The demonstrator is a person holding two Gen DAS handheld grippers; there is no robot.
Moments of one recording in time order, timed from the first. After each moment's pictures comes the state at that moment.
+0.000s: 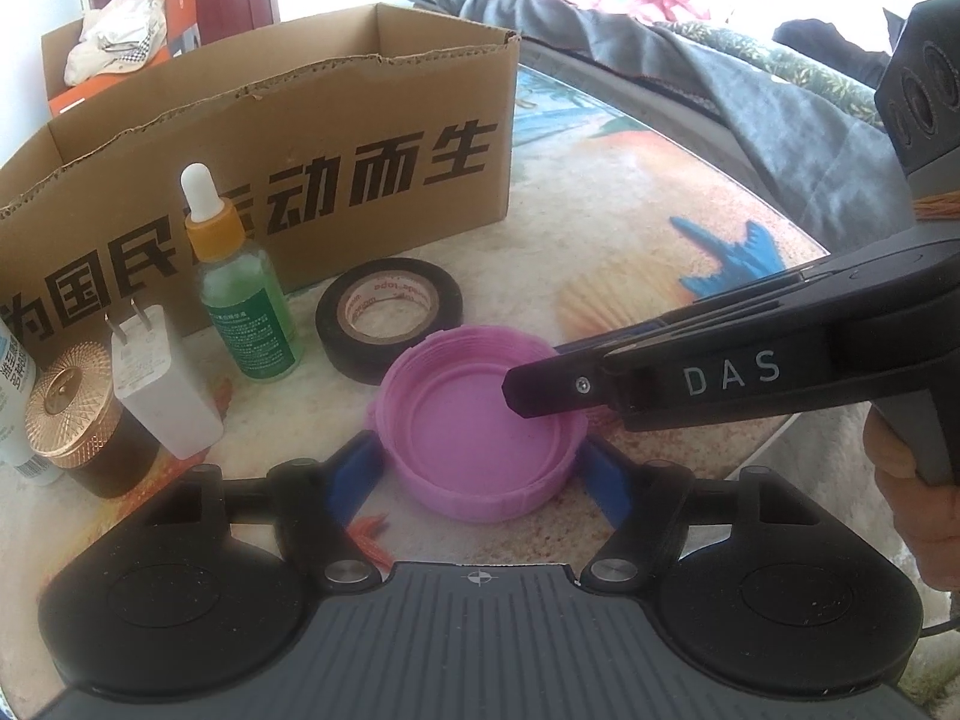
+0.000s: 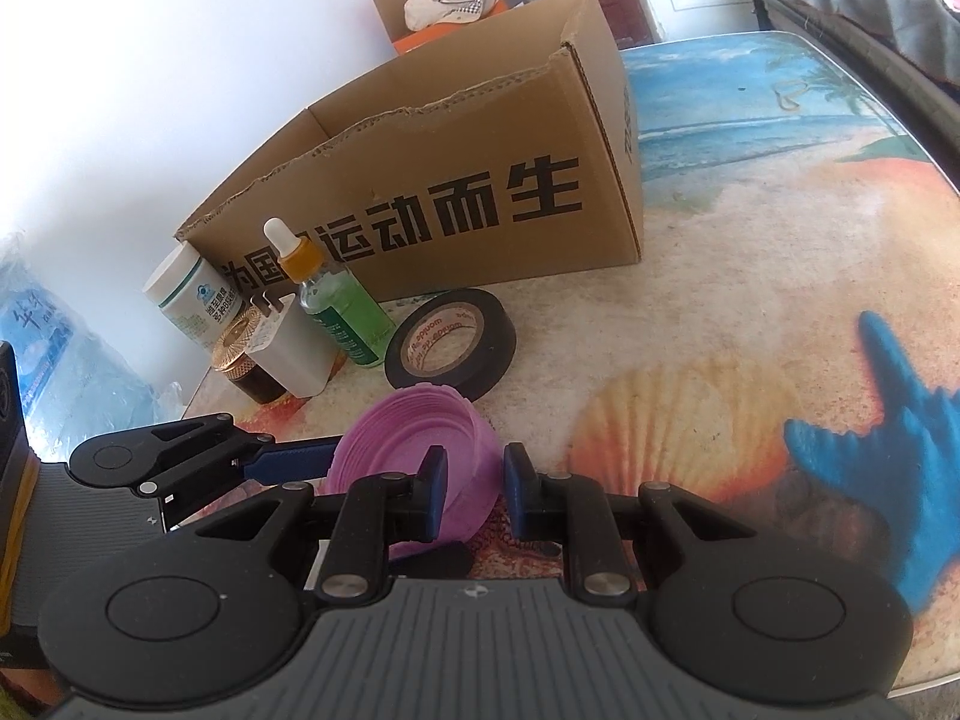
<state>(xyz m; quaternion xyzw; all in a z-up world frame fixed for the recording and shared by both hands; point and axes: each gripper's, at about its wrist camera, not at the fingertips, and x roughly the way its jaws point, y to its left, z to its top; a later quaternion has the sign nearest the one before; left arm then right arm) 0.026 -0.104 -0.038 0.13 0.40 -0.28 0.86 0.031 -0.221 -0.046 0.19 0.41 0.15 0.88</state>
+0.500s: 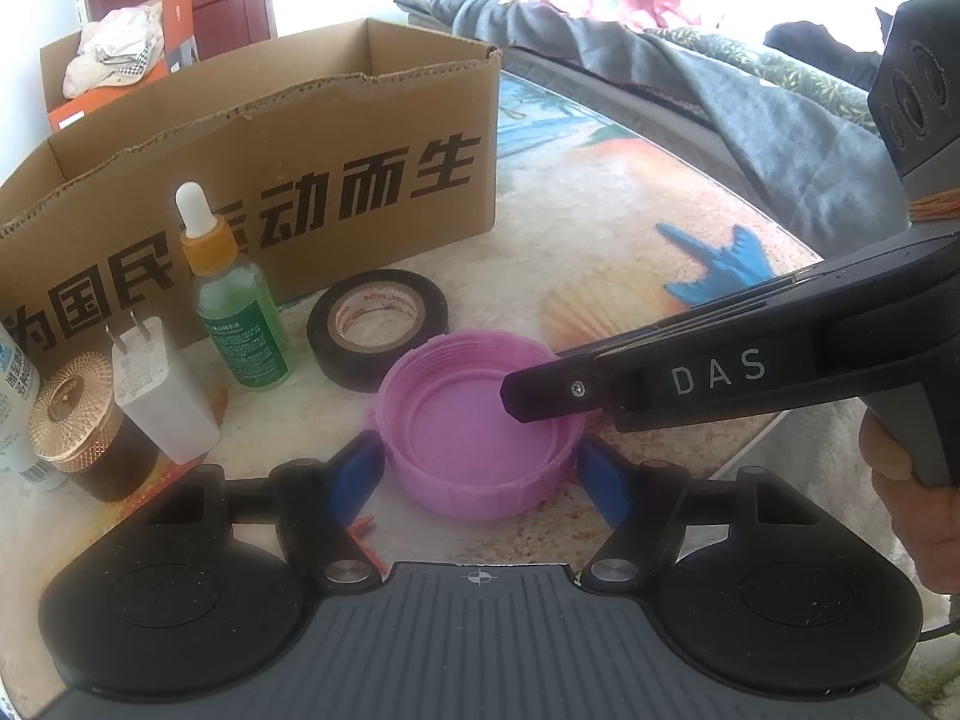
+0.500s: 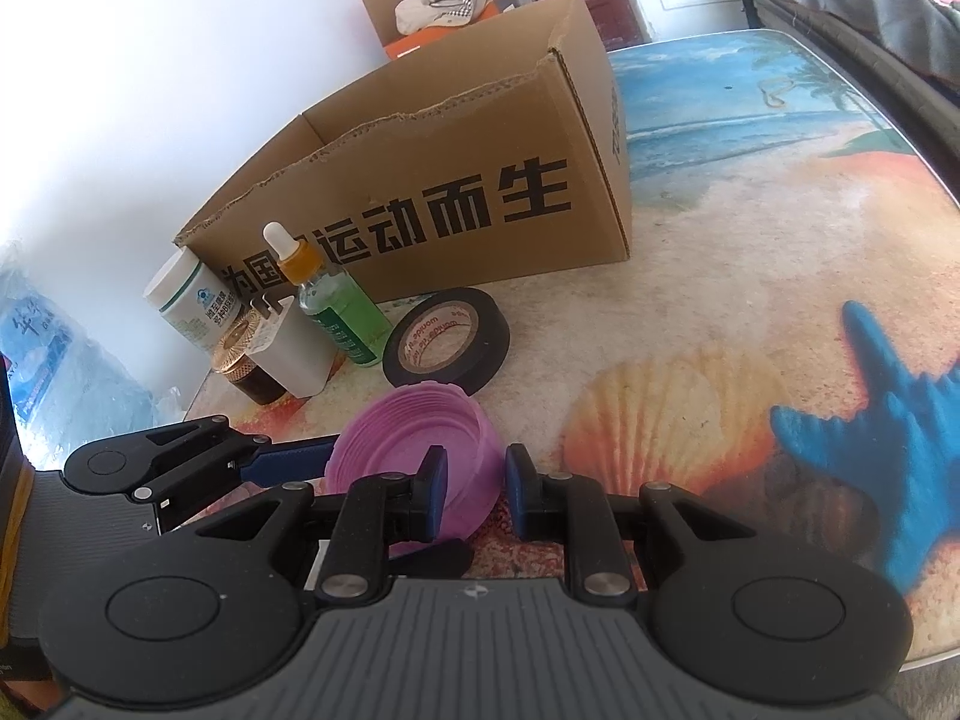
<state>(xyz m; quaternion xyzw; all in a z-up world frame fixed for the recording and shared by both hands) 0.019 -0.106 -0.033 0.13 0.39 -0.29 0.86 0.025 -0.225 -0.043 0.20 0.41 0.15 0.88</state>
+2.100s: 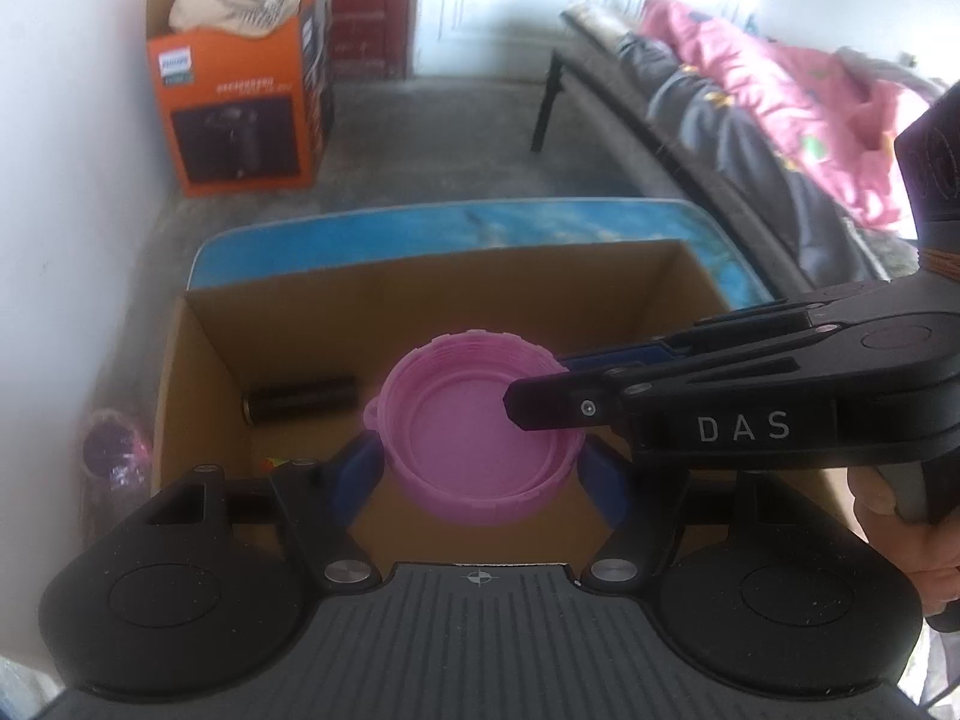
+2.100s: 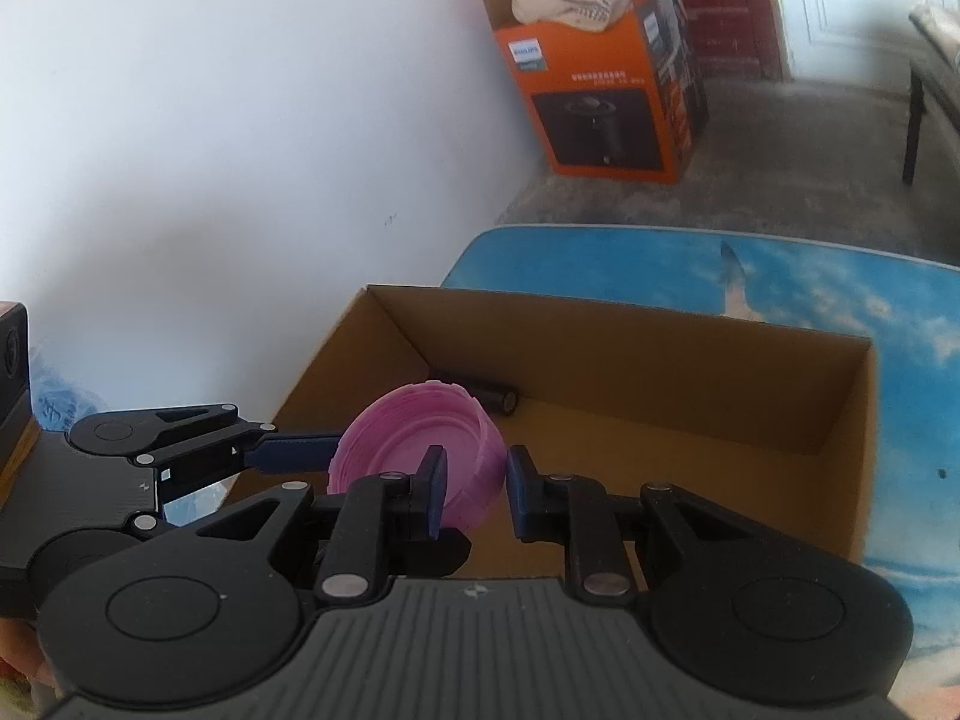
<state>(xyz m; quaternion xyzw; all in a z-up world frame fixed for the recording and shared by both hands) 0.270 -0.045 0.057 0.04 0.46 -0.19 0.87 0.303 -0.180 0.066 0.14 0.45 0.25 0.85</state>
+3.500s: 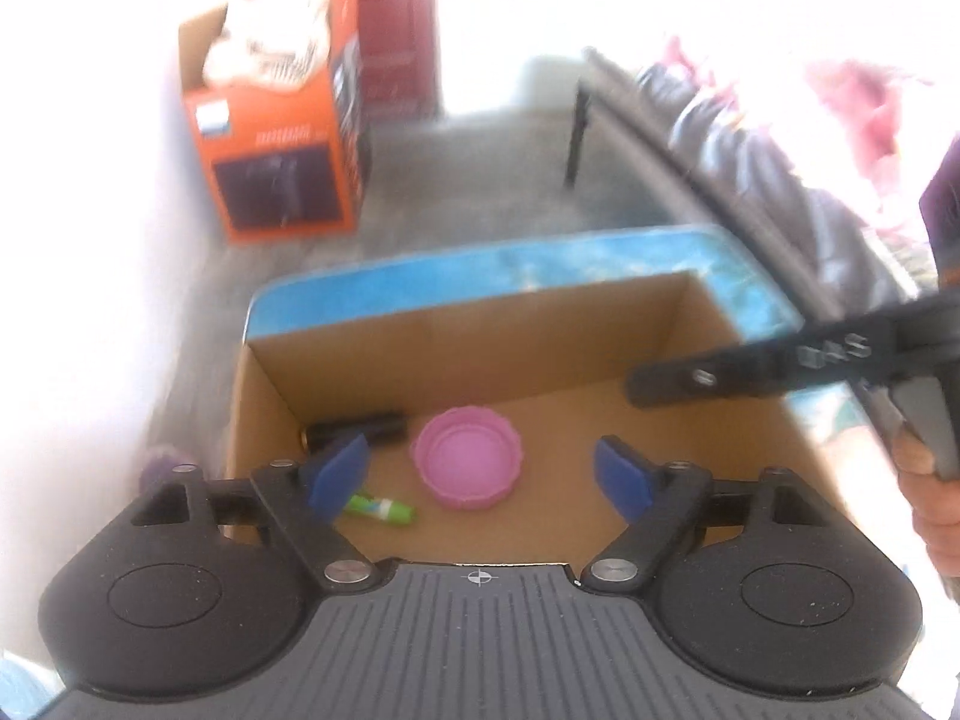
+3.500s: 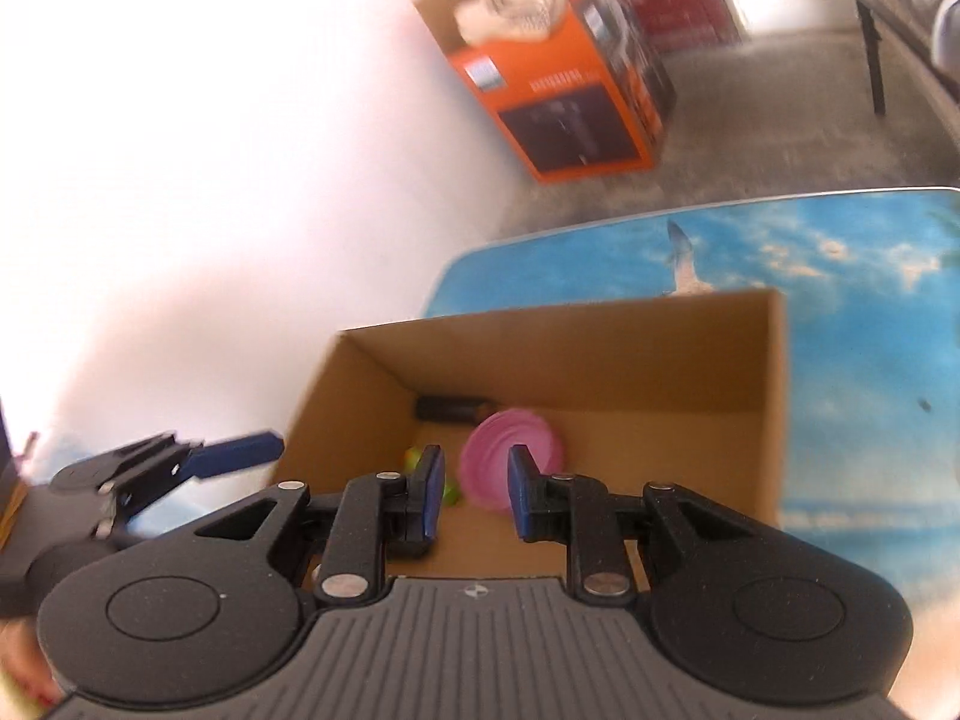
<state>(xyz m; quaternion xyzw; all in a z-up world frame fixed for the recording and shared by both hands) 0.220 -0.040 0.099 0.08 0.40 -0.17 0.90 0.264 -0.243 0.063 0.24 0.42 0.24 0.84</state>
